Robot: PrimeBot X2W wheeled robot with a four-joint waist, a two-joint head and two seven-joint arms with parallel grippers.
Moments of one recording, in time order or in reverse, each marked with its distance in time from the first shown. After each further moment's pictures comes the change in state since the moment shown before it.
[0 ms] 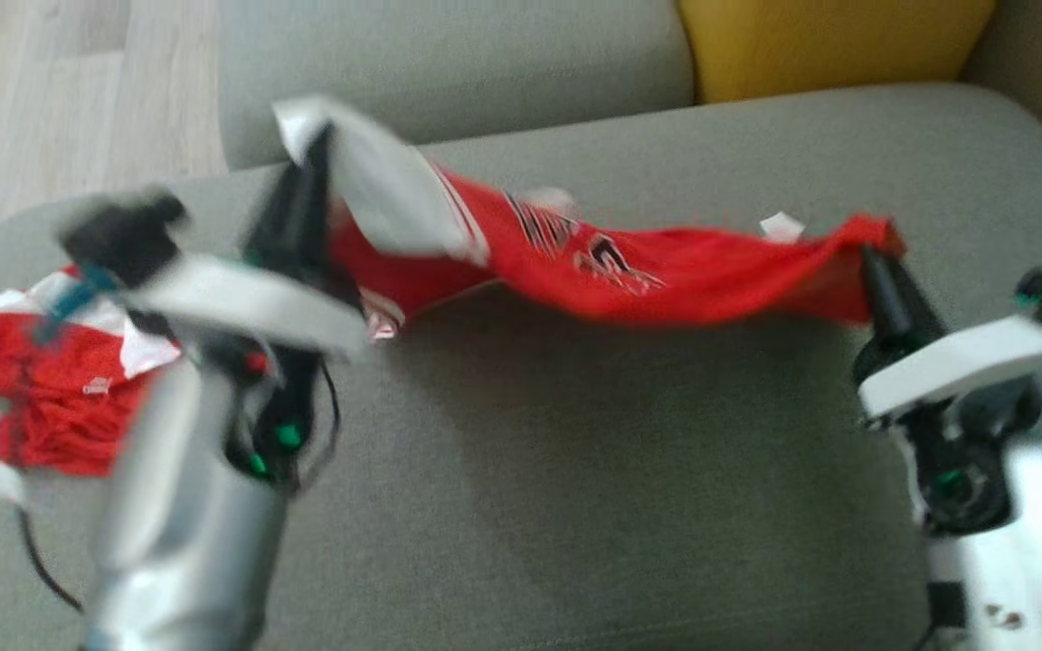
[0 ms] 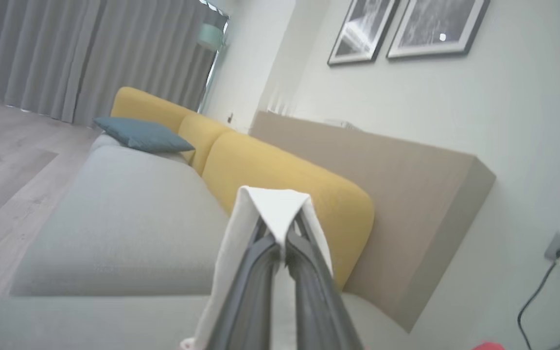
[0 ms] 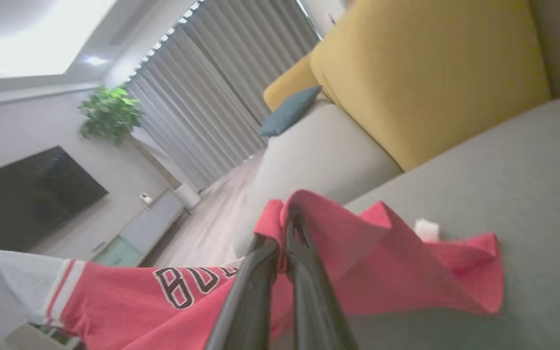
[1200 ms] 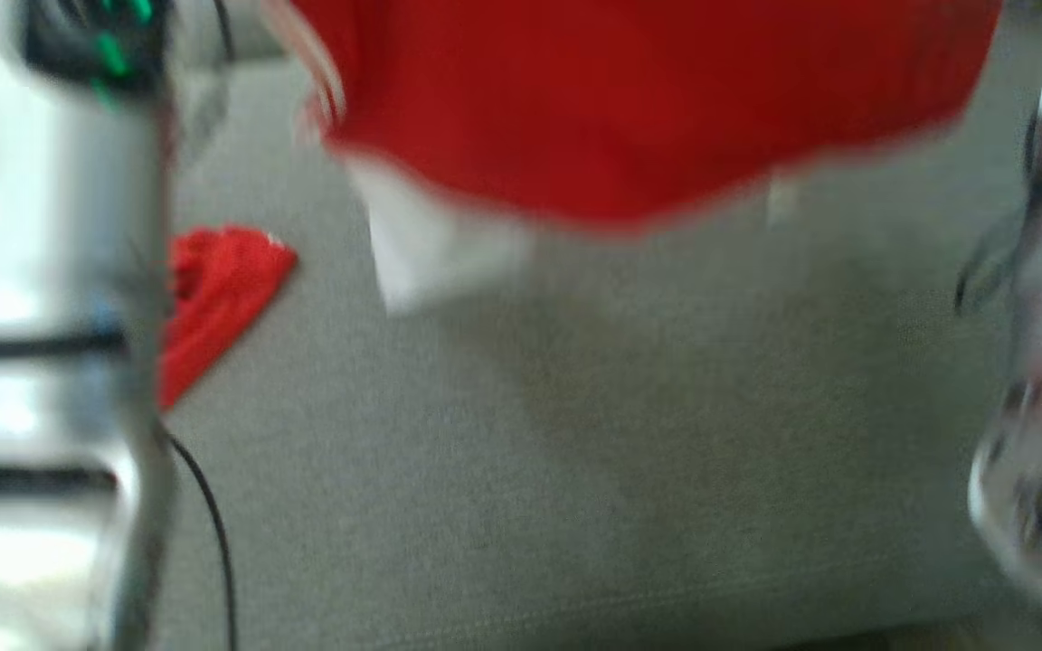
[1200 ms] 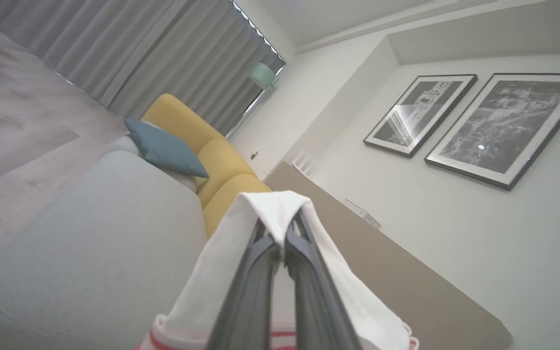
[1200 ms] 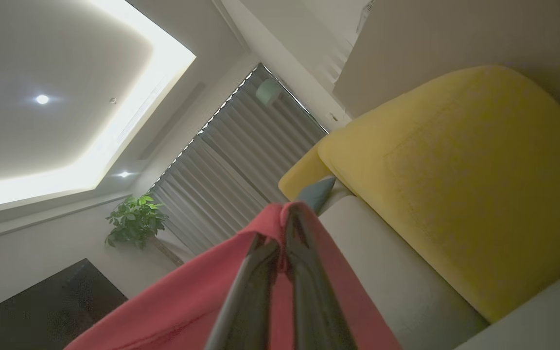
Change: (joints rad) left arm -0.669 0.005 0.108 0.243 -0.296 0.286 0.106; right arm -0.818 -0.003 -0.258 0.468 0.003 0.000 -0.026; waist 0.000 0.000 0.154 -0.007
